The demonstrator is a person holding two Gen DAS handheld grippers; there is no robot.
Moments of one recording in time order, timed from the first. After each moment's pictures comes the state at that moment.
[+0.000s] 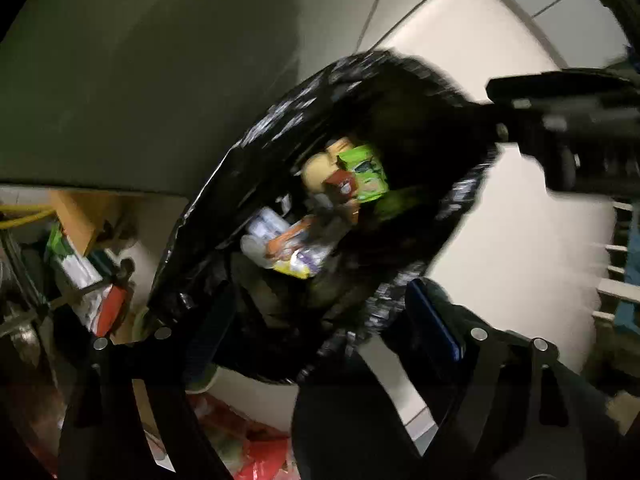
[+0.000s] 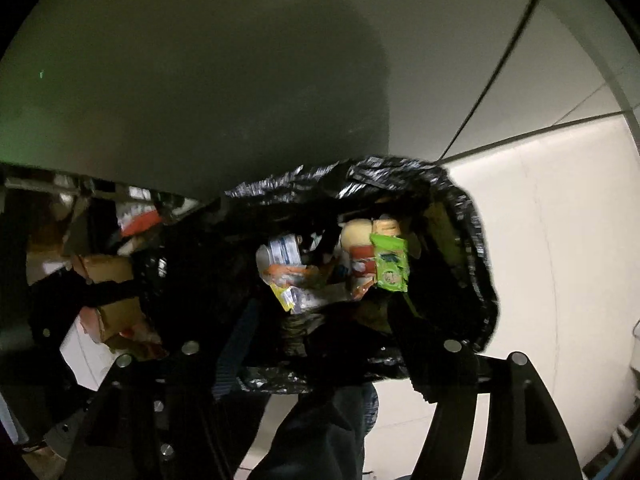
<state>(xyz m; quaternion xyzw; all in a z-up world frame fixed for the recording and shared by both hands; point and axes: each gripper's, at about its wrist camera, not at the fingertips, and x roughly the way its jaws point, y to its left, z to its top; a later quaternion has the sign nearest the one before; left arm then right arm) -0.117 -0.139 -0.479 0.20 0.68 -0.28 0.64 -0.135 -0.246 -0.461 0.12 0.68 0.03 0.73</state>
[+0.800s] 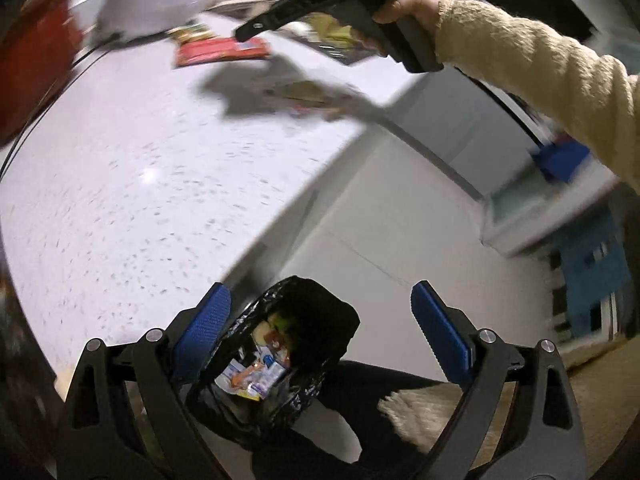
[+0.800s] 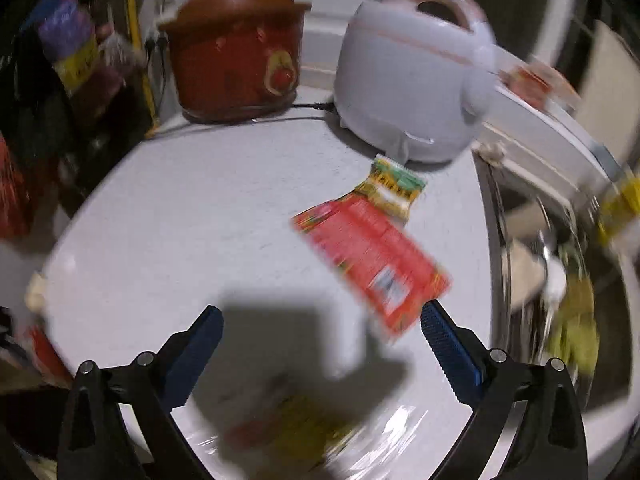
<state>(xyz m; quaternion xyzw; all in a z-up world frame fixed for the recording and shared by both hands) -0.095 -0.156 -0.185 0.04 0.51 -0.36 0.78 0.121 -0.296 -0.148 -0.20 0.44 0.25 0.84</state>
